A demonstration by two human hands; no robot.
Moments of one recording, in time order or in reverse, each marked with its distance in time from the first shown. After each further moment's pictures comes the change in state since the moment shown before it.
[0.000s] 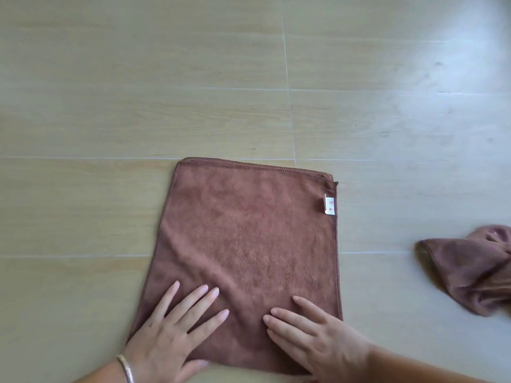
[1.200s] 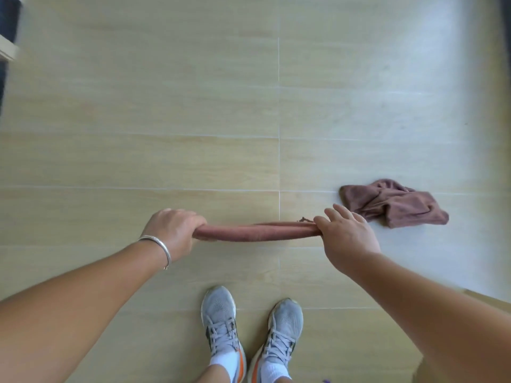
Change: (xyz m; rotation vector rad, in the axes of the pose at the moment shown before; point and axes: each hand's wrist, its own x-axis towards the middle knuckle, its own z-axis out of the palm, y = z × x) left_hand -0.121 0.012 -0.306 -0.314 -0.152 -0.491; right_hand -0.189 -0.017 -0.279 0.474 -0.059 0.791
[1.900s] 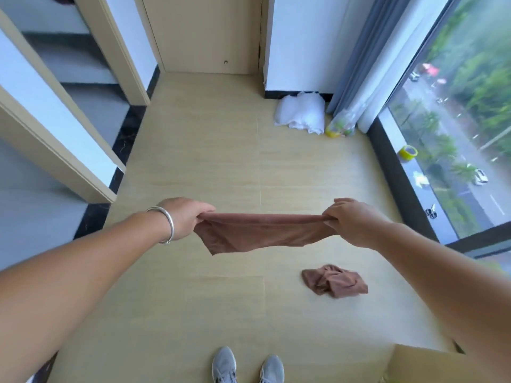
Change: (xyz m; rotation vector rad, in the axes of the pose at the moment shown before) left_hand -0.240 0.051 -0.509 -0.035 0.072 0.009; right_hand -0.252 0.085 -0.470 0.066 0.206 -0.041
